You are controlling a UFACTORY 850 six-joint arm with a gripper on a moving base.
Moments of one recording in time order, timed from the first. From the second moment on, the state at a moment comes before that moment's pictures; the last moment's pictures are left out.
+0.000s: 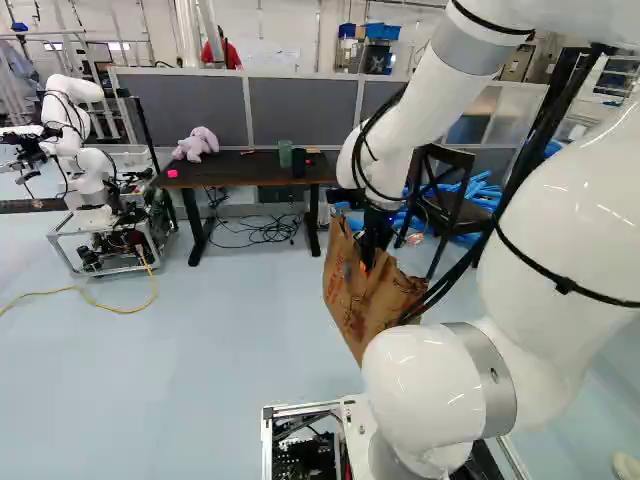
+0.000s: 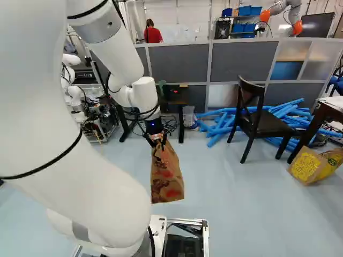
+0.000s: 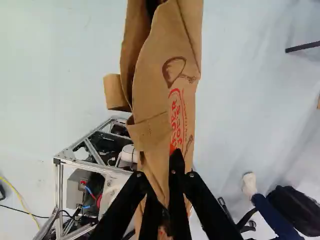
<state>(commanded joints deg) -2.7 3.6 -32.9 -2.7 -33.7 -17.5</state>
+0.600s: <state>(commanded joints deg) -2.4 6.3 -37.3 0.8 -41.3 -17.5</state>
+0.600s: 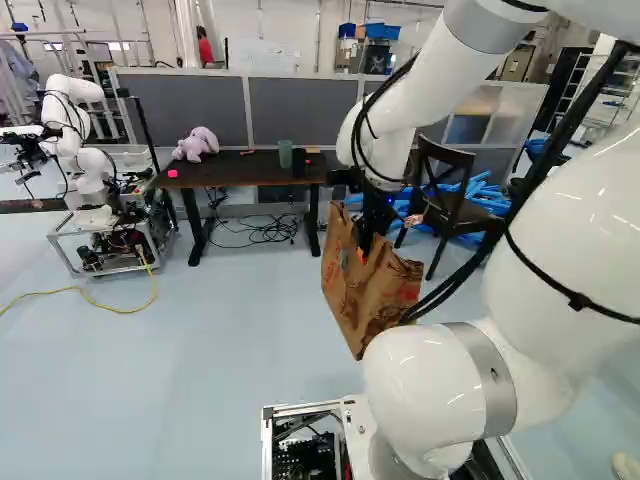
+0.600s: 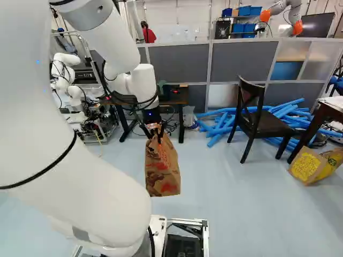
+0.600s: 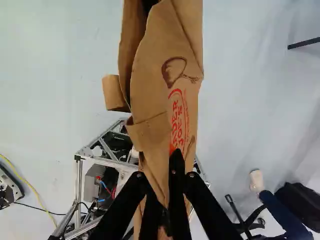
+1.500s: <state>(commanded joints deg) -2.0 9.2 -44.5 1.0 -52.4 -17.5</state>
